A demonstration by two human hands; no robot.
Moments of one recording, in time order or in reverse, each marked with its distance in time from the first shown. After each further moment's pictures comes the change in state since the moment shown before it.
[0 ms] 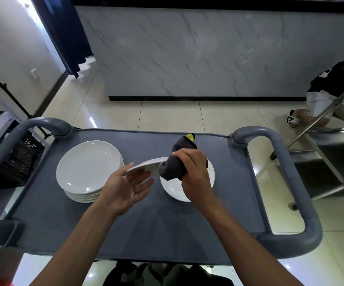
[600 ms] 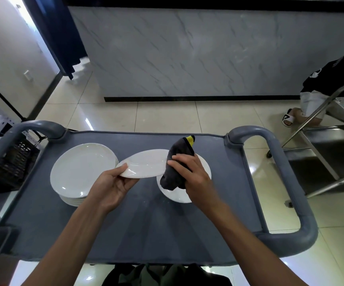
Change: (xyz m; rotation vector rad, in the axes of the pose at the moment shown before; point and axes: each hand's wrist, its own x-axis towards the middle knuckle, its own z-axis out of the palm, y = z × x) left_hand 0.003 0.016 -0.002 -0.181 -0.047 0.169; right_hand -0.015 0.025 -0.010 -0.011 -0.160 -0.110
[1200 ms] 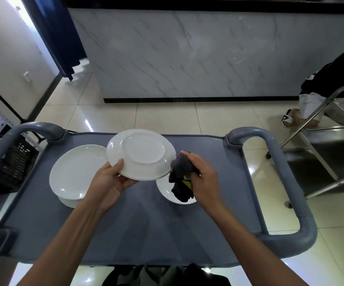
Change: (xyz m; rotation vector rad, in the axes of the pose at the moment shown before) left_hand 0.004 0.004 -0.002 0.222 -0.052 0.221; right_hand 0.008 -0.017 -0.018 0.418 0.088 0.567
